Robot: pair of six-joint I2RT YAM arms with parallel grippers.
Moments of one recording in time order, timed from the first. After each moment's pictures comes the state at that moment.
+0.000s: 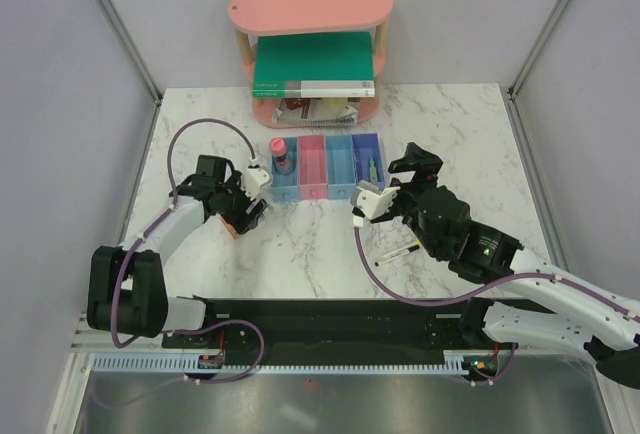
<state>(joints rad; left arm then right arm) -0.14 1.34 0.78 -0.48 0.34 0.68 1.00 0.89 0.90 -0.21 0.60 -1.08</state>
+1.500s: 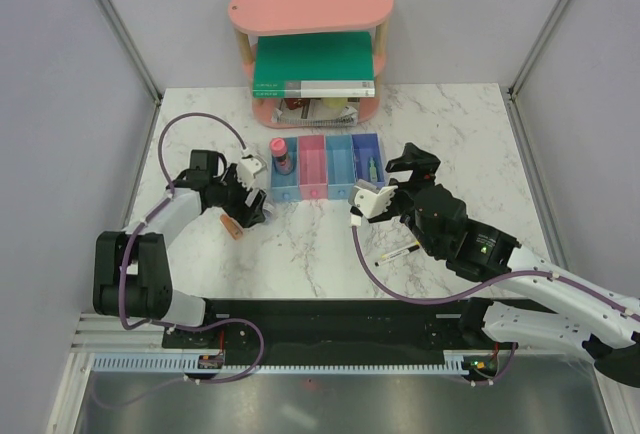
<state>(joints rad) -0.06 1.44 0.81 -0.40 0.57 0.63 1.00 0.91 0.92 -0.23 0.60 -1.07</state>
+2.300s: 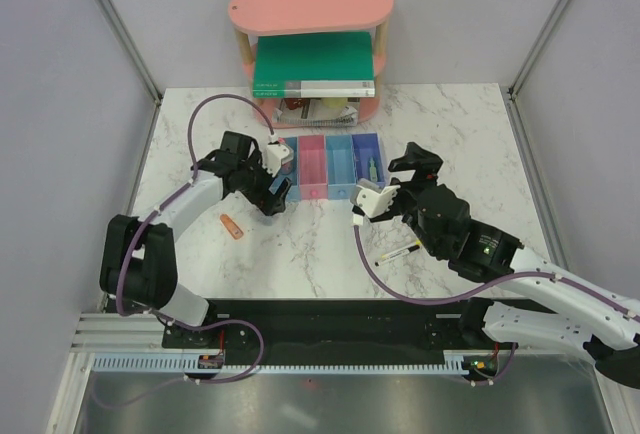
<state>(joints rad) -0.26 1.49 0.99 -0.49 0.43 0.46 1.00 0.90 0.92 -0.23 0.60 -1.07</state>
